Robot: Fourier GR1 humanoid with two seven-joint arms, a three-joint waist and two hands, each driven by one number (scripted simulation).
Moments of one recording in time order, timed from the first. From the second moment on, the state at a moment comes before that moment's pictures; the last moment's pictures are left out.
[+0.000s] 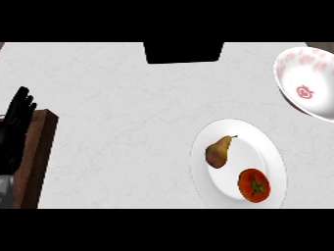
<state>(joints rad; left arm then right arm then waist) -0.06 0.45 -0.04 -1.56 0.18 0.27 0.07 0.85 -0.28 0.06 -2.25 0.48 -0.51 -0.23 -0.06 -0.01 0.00</state>
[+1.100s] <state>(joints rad) -0.16 0.42 -0.04 -1.54 0.15 0.21 0.11 0.67 -0.60 0.07 -2.34 0.58 -0.06 0.48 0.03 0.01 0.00</state>
